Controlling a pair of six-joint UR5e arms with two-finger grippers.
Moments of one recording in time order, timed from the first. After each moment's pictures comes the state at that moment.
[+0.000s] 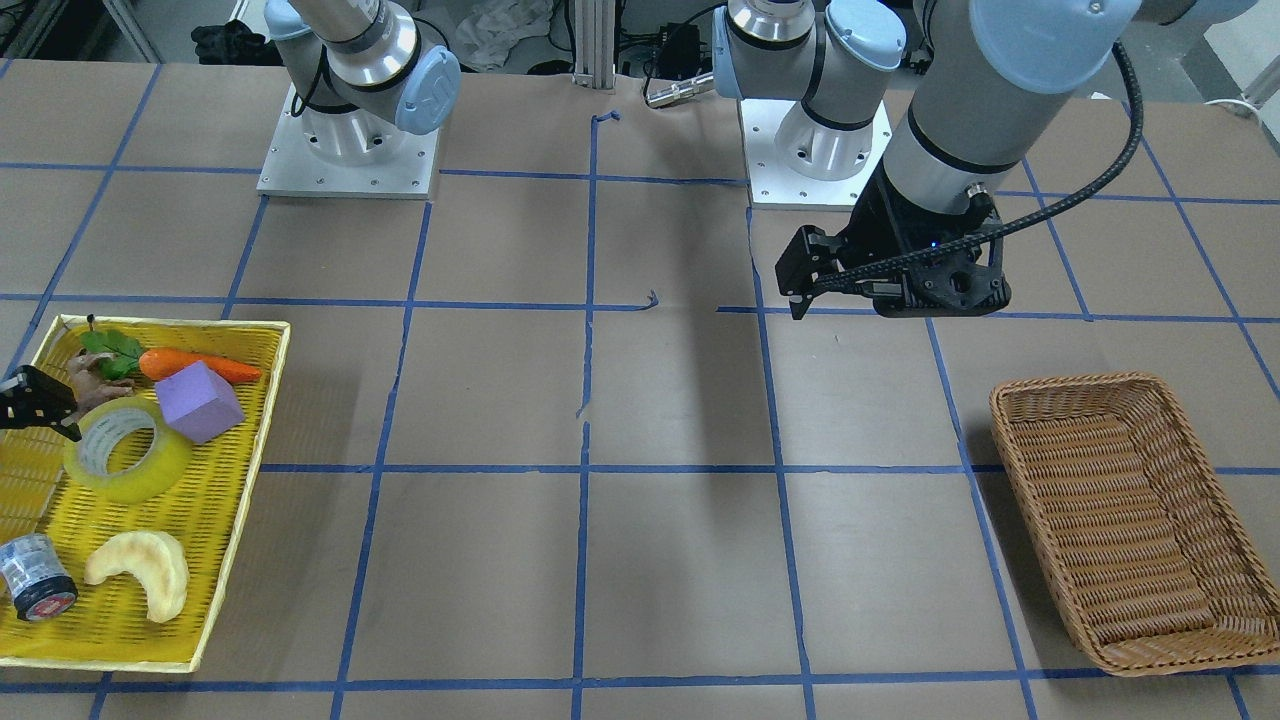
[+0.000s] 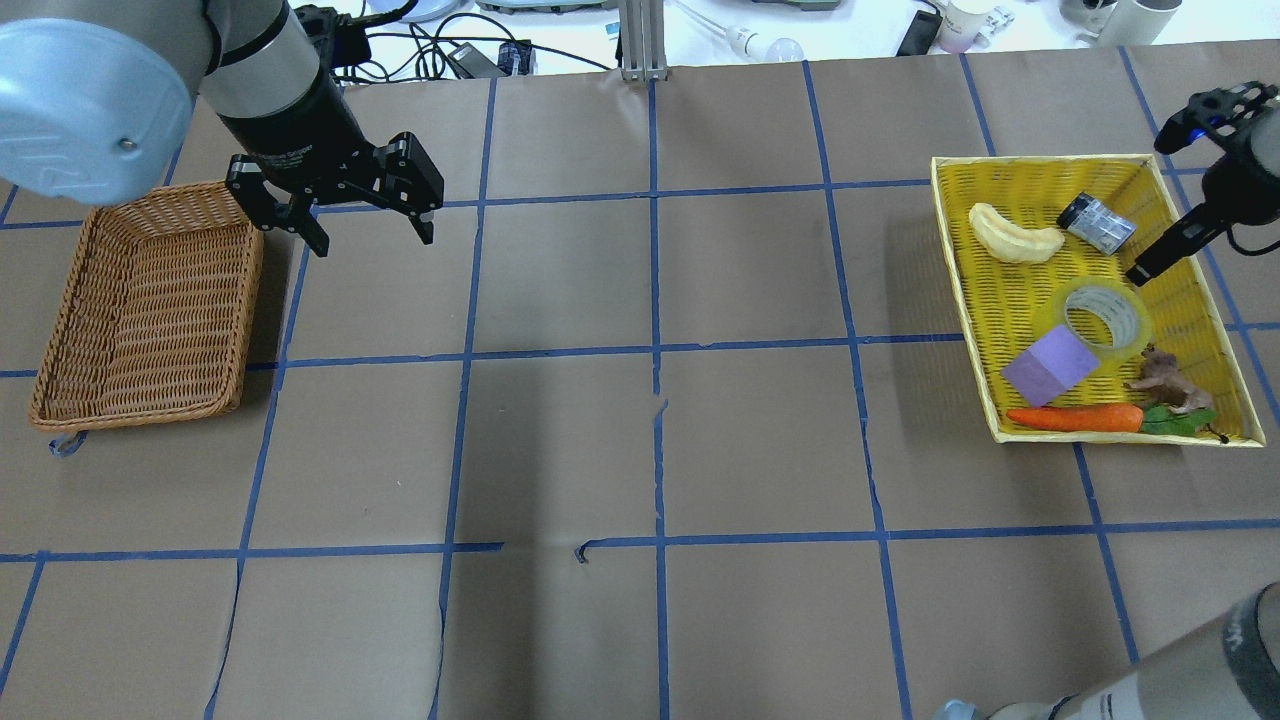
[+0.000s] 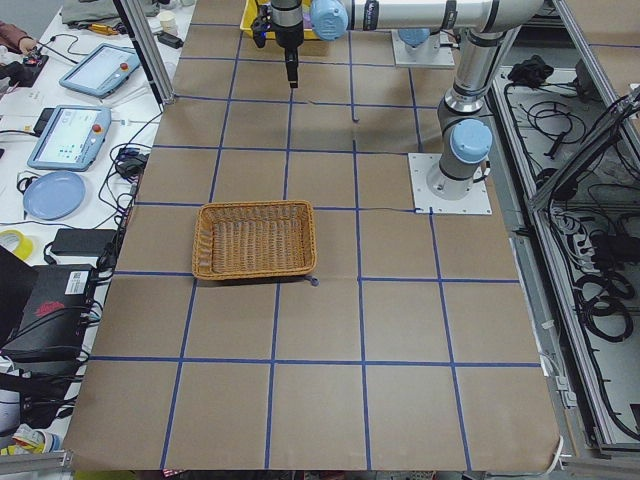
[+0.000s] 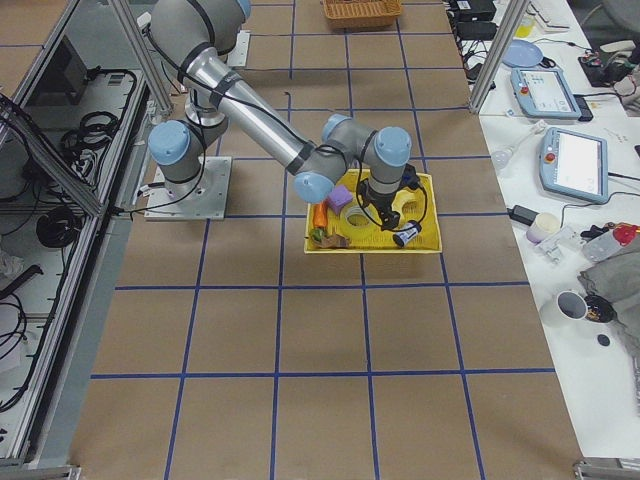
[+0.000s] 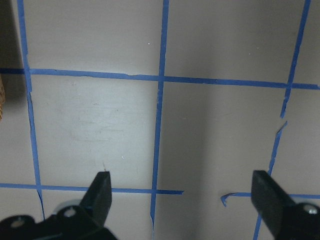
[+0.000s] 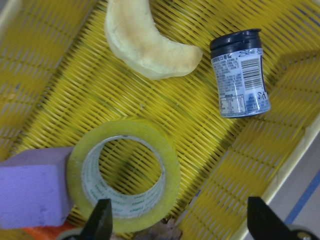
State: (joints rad) left arm -1.58 -1.67 -1.53 -1.56 1.54 -0.08; right arm 1.01 -1.17 1.70 -2.09 -1.52 -1.12
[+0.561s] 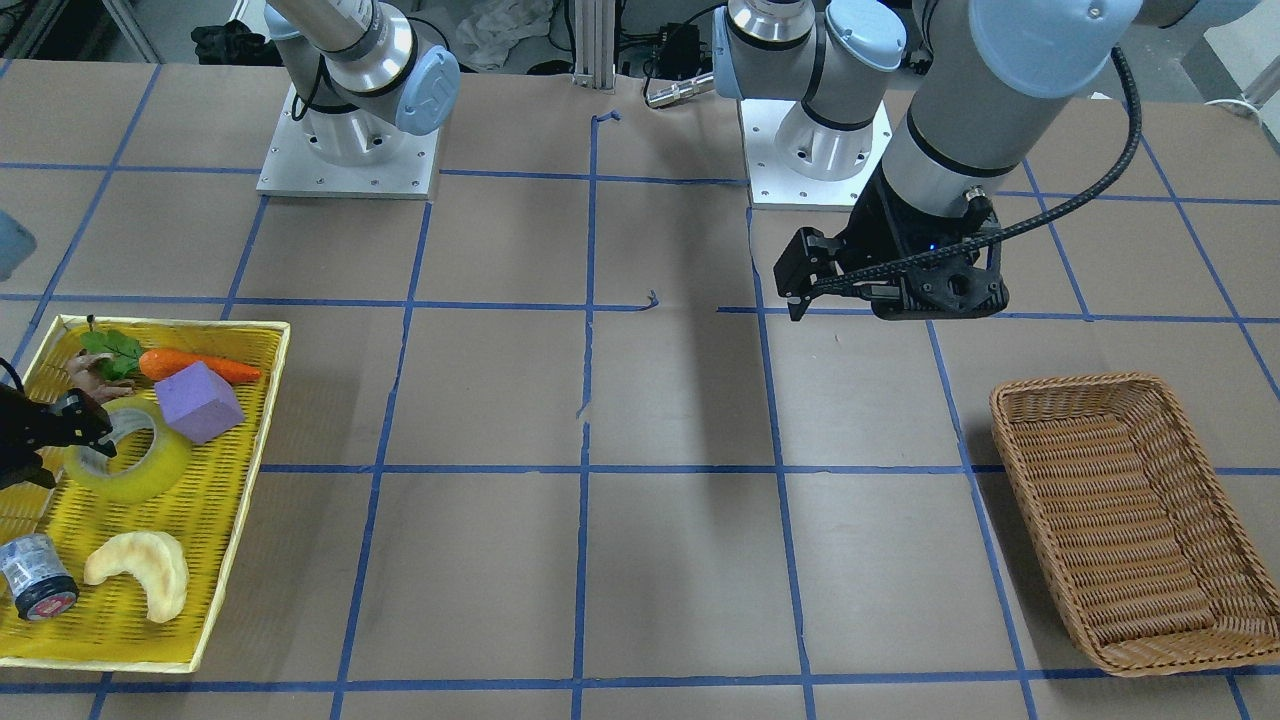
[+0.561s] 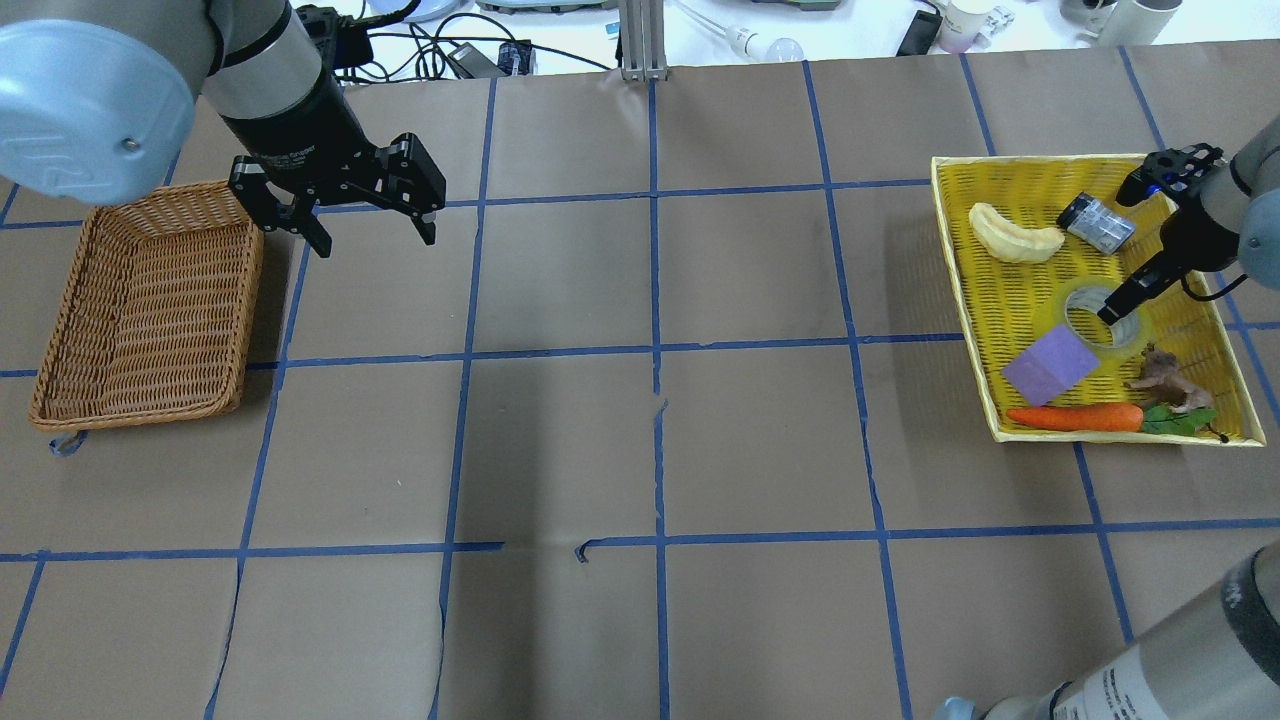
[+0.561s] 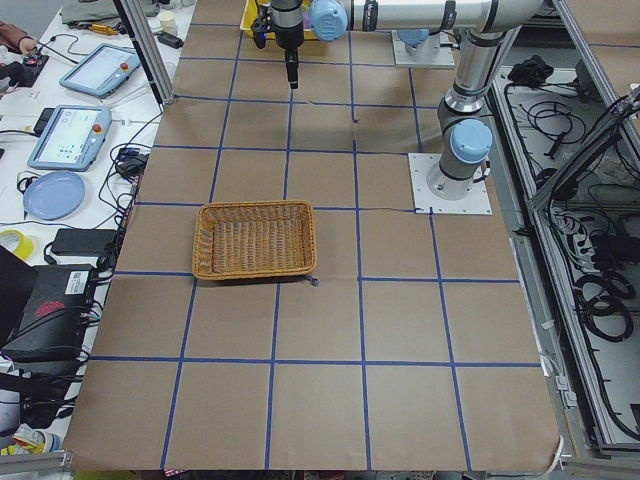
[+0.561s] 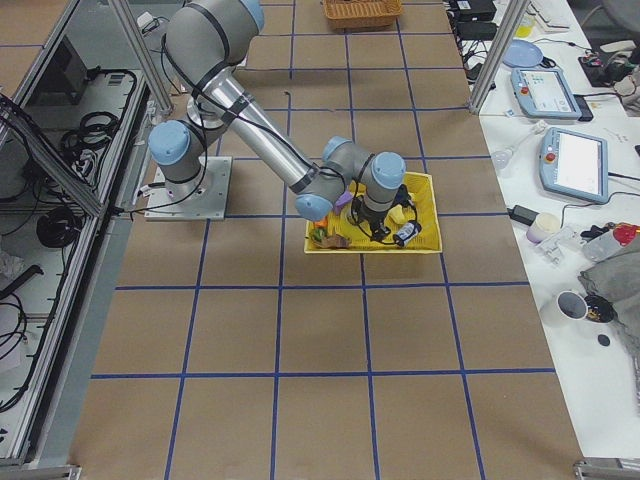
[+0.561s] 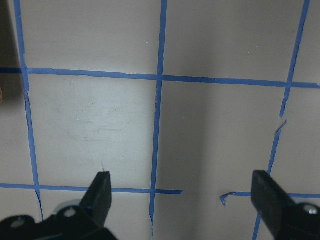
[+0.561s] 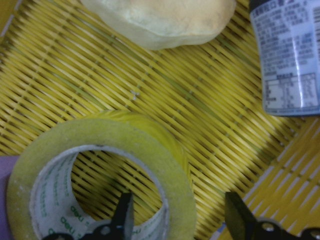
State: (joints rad) left arm -1.58 -1.67 -1.53 -1.56 1.54 -0.08; right arm 1.01 -1.12 1.75 -2.14 -1.53 -1.12
